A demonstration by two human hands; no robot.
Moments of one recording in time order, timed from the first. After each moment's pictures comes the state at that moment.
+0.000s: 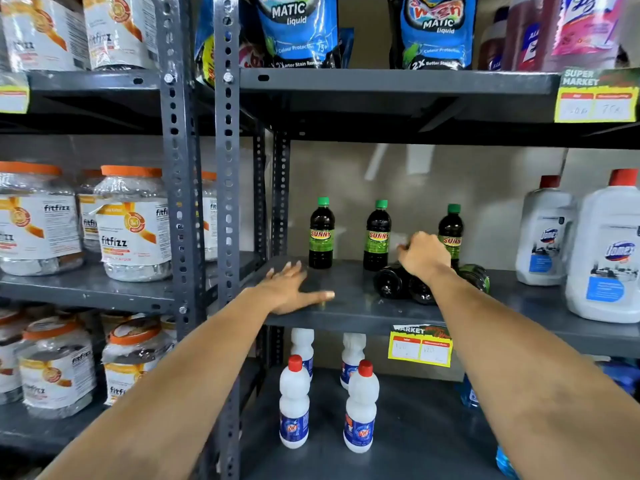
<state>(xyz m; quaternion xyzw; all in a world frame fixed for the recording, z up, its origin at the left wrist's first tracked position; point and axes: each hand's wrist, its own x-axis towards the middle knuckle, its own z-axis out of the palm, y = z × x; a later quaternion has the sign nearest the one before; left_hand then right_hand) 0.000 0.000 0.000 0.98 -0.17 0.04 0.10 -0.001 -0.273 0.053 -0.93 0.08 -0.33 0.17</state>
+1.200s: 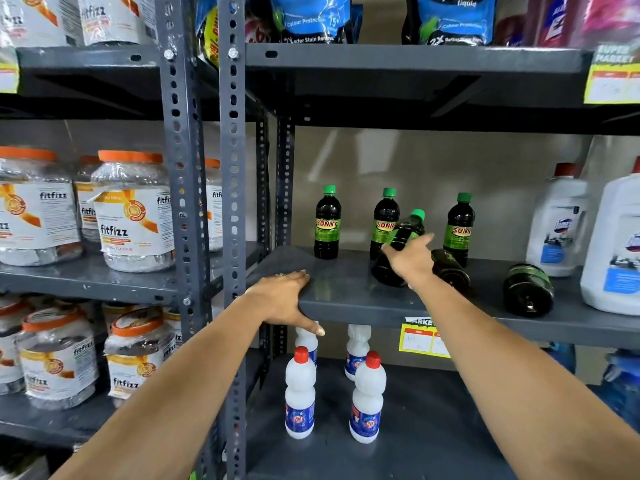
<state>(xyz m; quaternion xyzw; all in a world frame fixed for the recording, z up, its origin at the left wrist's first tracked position) -0.005 0.020 -0.021 0.97 -0.21 0.09 -0.02 0.027 -0.234 0.018 -0.83 0.17 -0.27 0.46</state>
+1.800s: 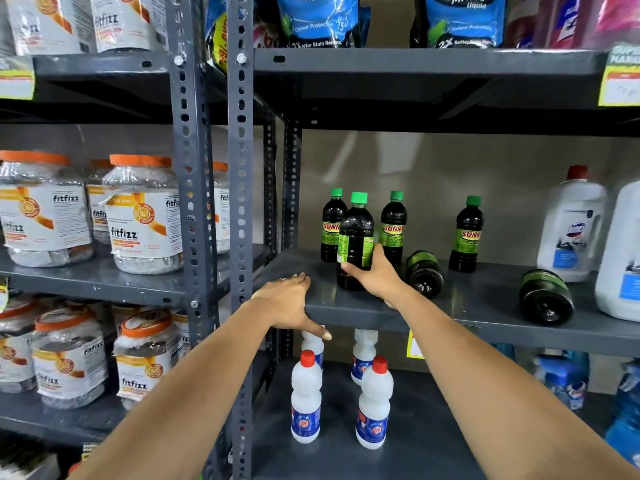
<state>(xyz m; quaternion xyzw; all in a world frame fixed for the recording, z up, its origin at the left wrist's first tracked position) -0.005 0.020 -0.023 0.98 -0.19 0.09 -0.02 0.032 -0.190 -0.009 -0.83 -0.08 -0.15 0.53</state>
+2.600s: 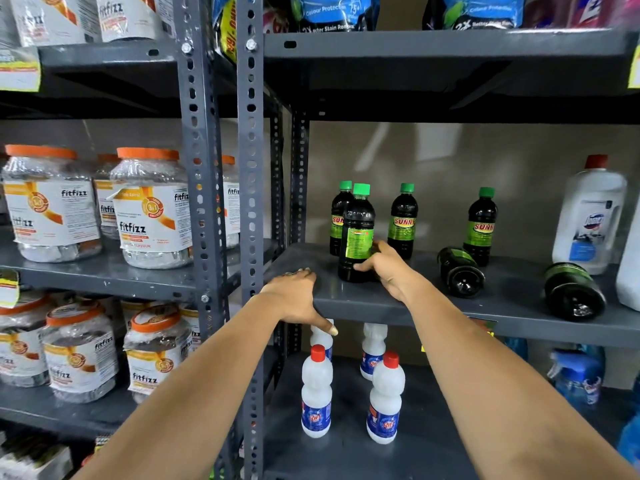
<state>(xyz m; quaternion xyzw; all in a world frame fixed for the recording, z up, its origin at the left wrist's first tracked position) 0.005 0.029 -0.029 0.98 -0.18 0.10 0.02 0.047 -0.175 -0.004 -0.74 -0.05 -0.08 0.67</state>
